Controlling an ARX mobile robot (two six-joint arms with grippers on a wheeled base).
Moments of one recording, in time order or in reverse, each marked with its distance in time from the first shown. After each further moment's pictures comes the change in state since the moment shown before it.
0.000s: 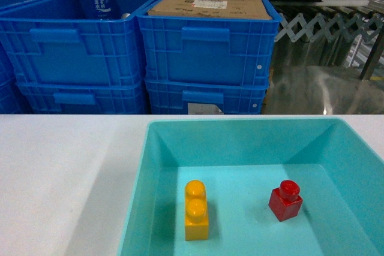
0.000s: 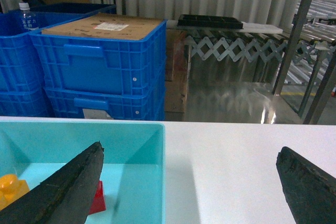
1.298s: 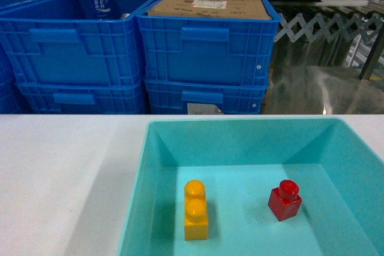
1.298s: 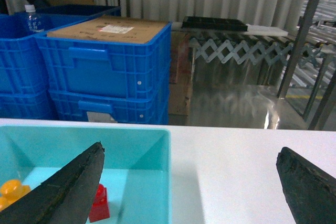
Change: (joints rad) left arm 0.000 0.000 0.000 0.000 0.000 0.000; right arm 0.037 0.109 0.005 0.124 0.032 -0.002
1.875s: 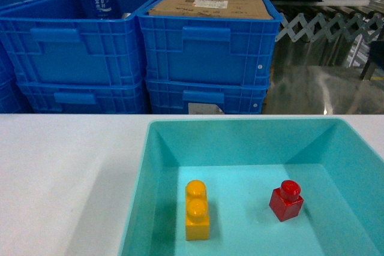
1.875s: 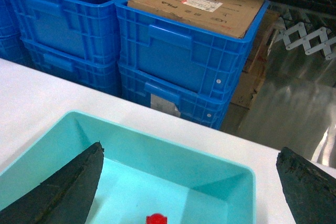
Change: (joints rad) left arm 0.000 0.000 0.000 0.000 0.000 0.000; right arm 0.254 0.887 0.405 0.280 -0.049 -0.074
